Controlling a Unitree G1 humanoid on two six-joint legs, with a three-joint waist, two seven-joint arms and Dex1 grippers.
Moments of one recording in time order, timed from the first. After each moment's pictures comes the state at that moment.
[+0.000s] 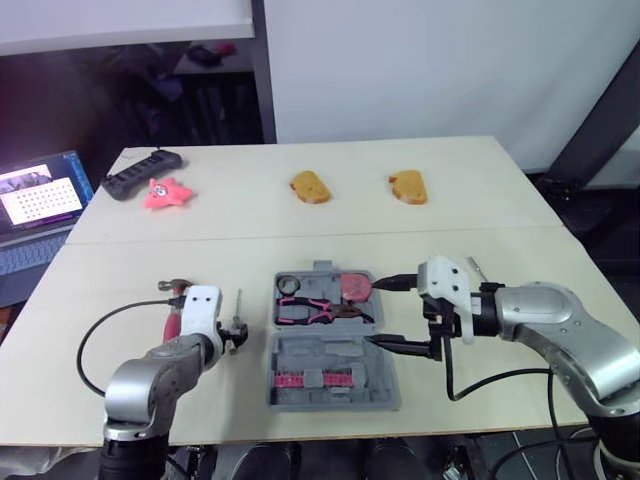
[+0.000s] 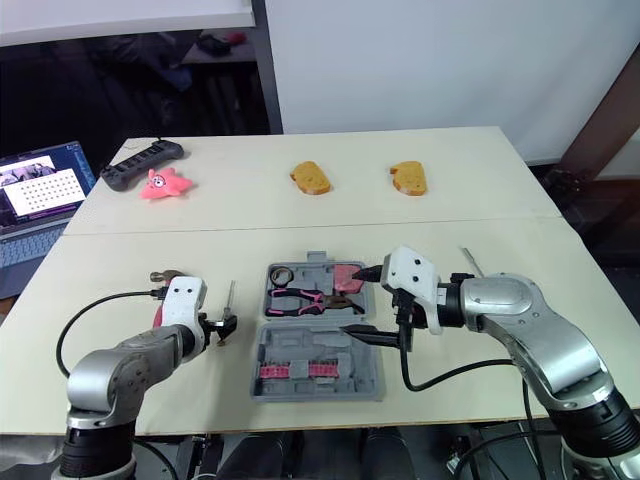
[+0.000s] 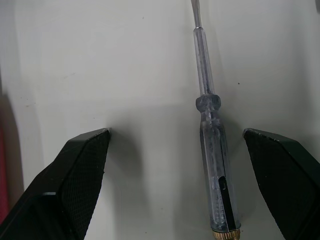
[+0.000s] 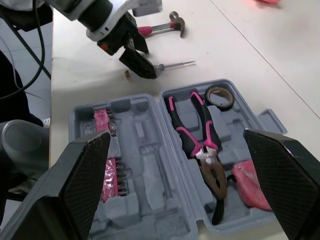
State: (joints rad) left arm -0.13 0.24 0.11 -0.44 -0.33 1.32 0.03; right arm -0.24 -0.84 0.06 -0.55 0.50 0.61 0.96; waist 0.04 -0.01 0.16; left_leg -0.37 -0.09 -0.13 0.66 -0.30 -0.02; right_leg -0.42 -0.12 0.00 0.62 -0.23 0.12
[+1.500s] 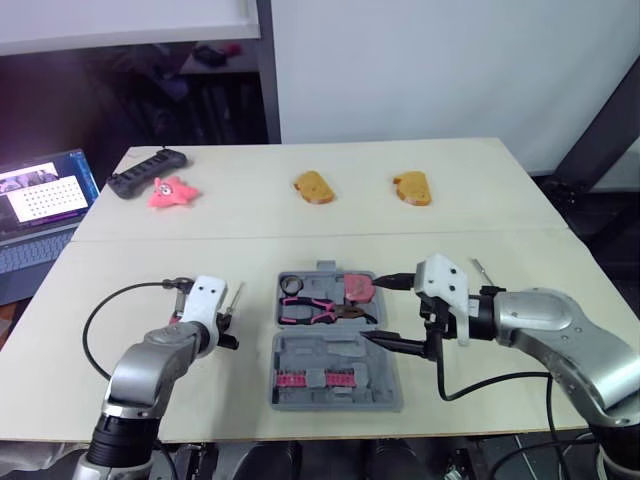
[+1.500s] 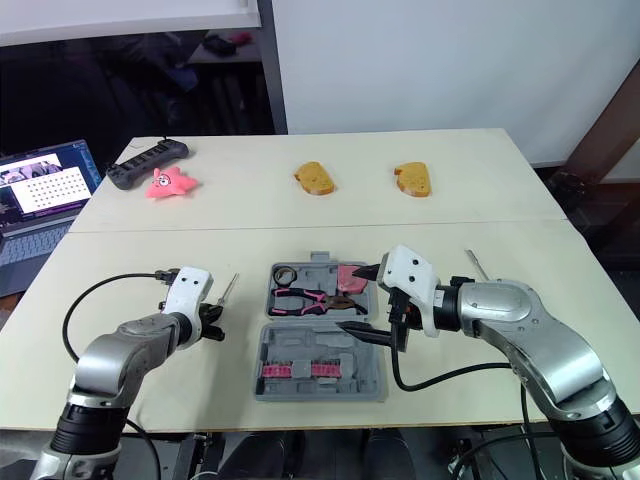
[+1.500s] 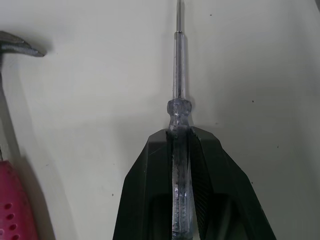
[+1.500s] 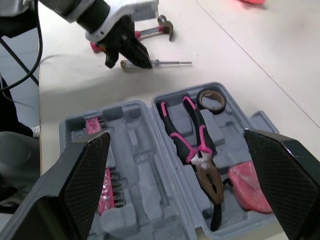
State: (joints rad) left arm -0.16 0.40 -0.01 -0.27 -0.21 1.10 -0.20; right arm -0.22 -0.83 0.05 -0.61 0.53 0.68 0.85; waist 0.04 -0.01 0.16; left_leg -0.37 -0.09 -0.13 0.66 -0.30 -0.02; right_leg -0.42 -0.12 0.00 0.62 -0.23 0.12
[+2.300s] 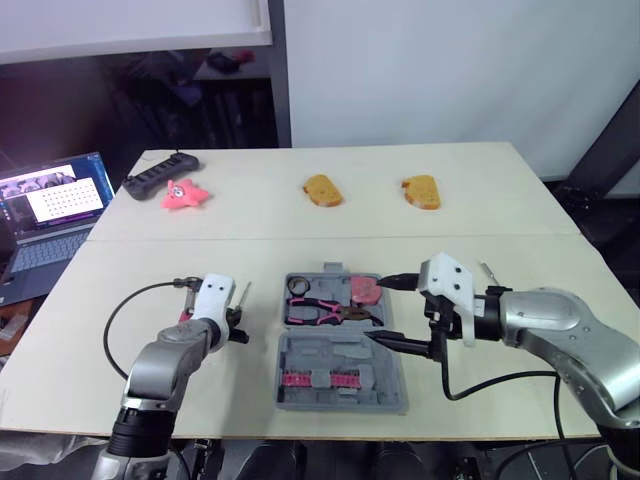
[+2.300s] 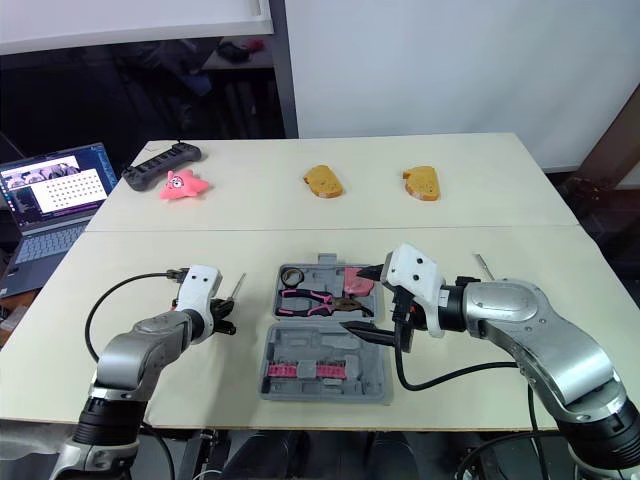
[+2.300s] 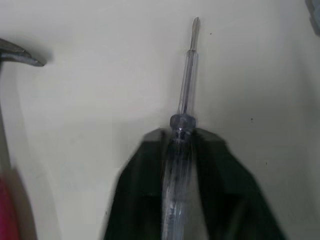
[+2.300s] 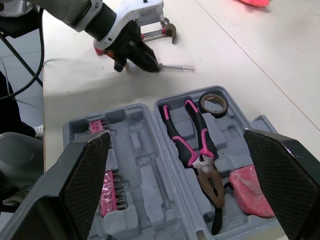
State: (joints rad) left arm -0.20 0.31 0.00 -0.16 -0.17 1.02 -0.22; right arm -0.21 -0.86 0.02 -0.63 0.55 0.71 0.85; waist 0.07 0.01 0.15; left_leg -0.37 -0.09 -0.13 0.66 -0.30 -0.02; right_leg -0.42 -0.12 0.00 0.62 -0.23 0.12
